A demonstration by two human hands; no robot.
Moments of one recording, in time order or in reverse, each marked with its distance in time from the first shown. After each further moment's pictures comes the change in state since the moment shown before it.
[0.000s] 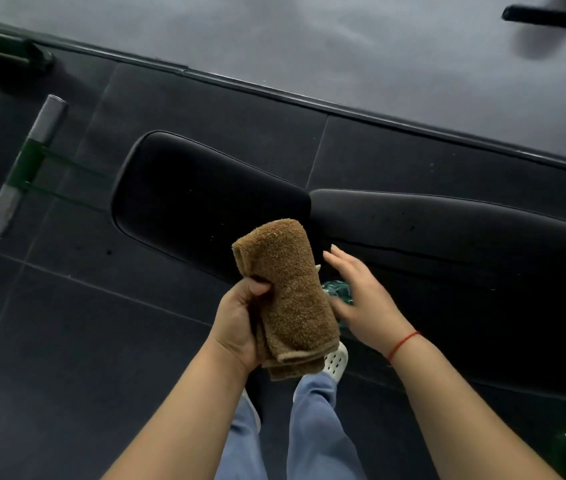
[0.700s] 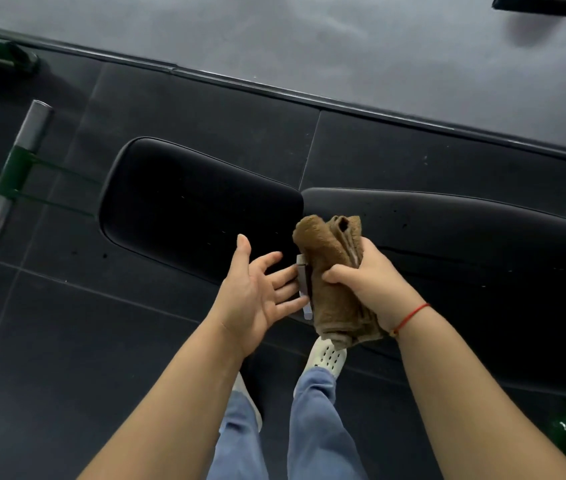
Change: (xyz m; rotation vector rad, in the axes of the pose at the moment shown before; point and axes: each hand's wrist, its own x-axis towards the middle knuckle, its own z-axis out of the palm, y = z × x) left_hand 0.014 0.020 0.022 0.382 -0.119 -0.035; right_hand 0.022 -0.036 -0.038 0.386 -0.034 0.438
